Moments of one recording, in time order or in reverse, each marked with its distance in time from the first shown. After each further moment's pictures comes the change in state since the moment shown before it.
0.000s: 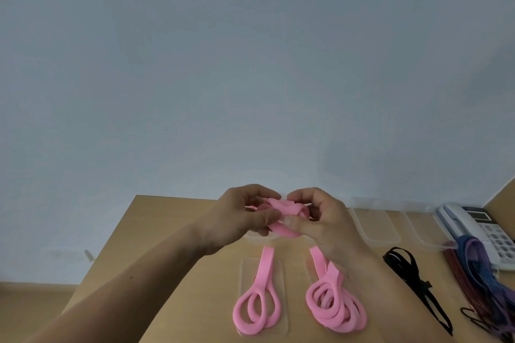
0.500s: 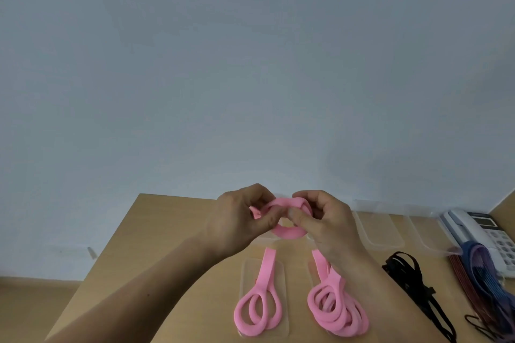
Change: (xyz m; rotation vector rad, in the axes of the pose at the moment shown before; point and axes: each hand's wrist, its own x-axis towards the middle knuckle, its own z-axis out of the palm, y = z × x) left_hand -0.005 -0.012 0.008 0.453 0.273 0.361; right_hand 0.002 0.002 0.007 0.032 0.119 -0.021
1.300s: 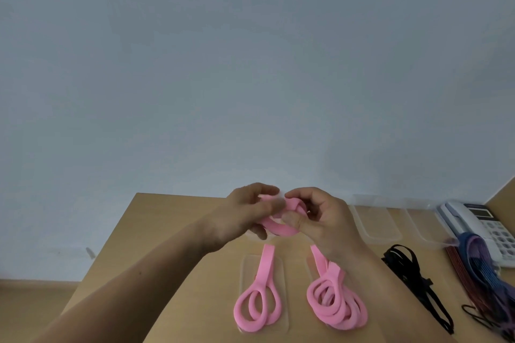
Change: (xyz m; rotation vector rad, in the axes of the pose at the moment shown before) left_hand 0.013 0.010 -0.007 -0.435 -0.345 -0.413; right_hand -0.004 -0.007 -0.005 -0.091 -0.149 -0.112
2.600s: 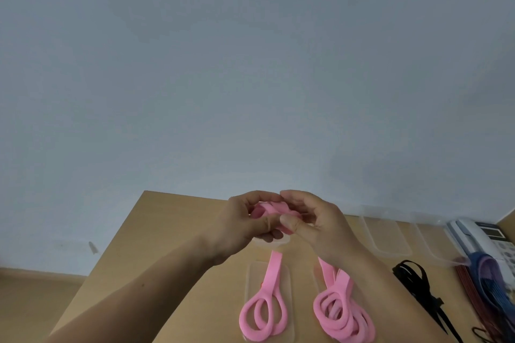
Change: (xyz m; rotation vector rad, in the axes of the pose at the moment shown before) left_hand 0.001 -0.034 -0.017 -0.225 0.108 0.115; right_hand 0.024 0.009 0.019 -0.124 -0.119 0.004
